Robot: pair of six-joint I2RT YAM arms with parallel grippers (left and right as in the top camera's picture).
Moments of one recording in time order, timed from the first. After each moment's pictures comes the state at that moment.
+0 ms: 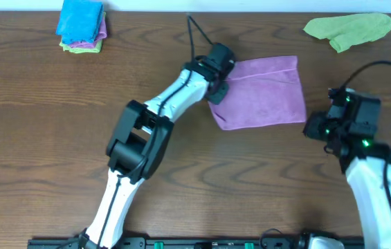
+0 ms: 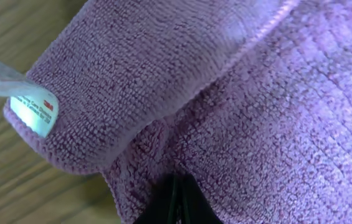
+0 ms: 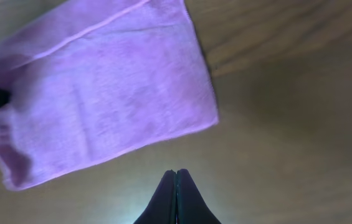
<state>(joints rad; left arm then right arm) -0.56 2.37 1.85 -0.67 0.01 0.04 -0.17 1.27 0.80 -0.46 -0.17 0.16</state>
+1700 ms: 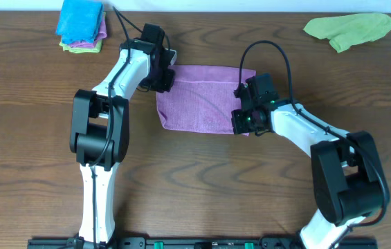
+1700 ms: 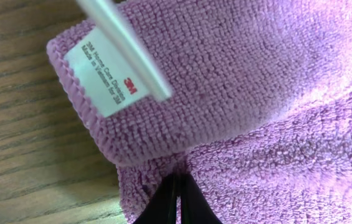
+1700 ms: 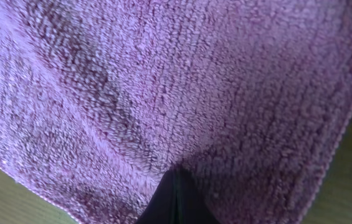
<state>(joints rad) -0.24 2.34 1.85 -0.89 0.18 0.07 0.30 1.87 1.05 -0.44 -0.21 0.15</state>
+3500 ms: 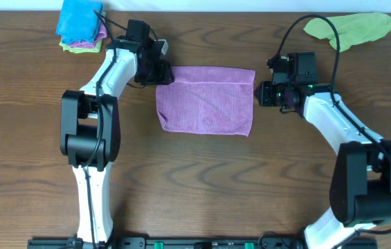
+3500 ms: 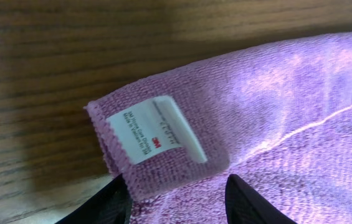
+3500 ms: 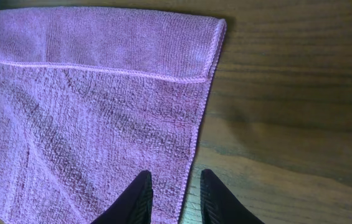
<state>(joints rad) -0.17 2.32 1.81 -0.76 0.41 -0.07 0.08 1.82 1.15 -0.36 -0.30 0.13</state>
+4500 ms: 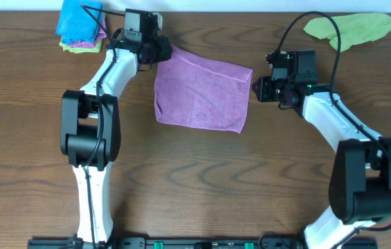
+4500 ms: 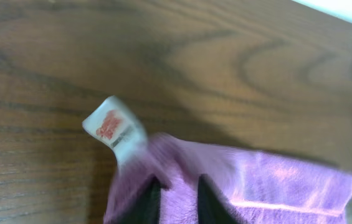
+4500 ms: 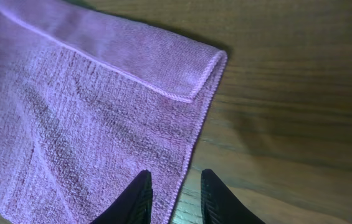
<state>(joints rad) -0.17 2.32 1.81 -0.35 0.36 -0.35 0.08 1.84 1.15 -0.26 -0.34 0.13</state>
